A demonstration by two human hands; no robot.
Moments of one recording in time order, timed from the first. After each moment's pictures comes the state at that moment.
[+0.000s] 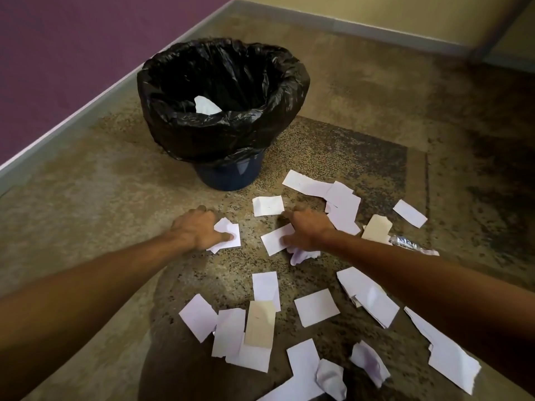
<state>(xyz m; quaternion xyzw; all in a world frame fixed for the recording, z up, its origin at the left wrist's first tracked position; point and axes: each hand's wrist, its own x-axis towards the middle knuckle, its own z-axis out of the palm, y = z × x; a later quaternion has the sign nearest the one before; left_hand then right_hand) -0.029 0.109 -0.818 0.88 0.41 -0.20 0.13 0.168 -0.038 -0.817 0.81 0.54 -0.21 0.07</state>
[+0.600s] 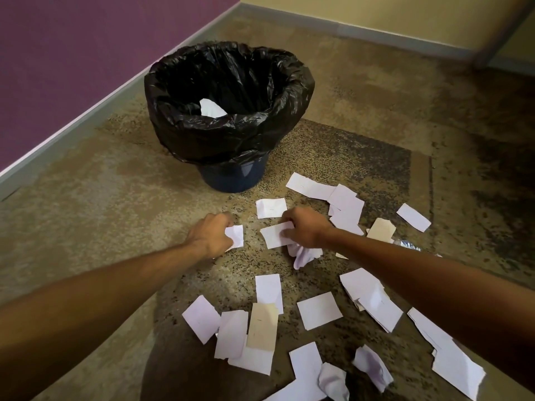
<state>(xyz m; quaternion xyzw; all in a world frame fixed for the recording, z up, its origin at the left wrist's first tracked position) -0.025 0.089 -0.827 0.87 0.43 -0.10 0.21 0.165 -0.030 -0.810 0.80 0.53 -0.27 -0.05</state>
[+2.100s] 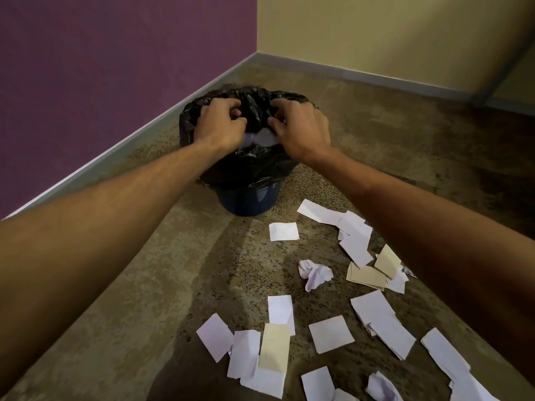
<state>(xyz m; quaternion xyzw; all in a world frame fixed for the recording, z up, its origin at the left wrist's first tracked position) 0.029 0.164 -0.640 0.80 0.43 0.31 0.26 0.162 0.076 -0.640 0.79 0.55 0.11 -0.24</state>
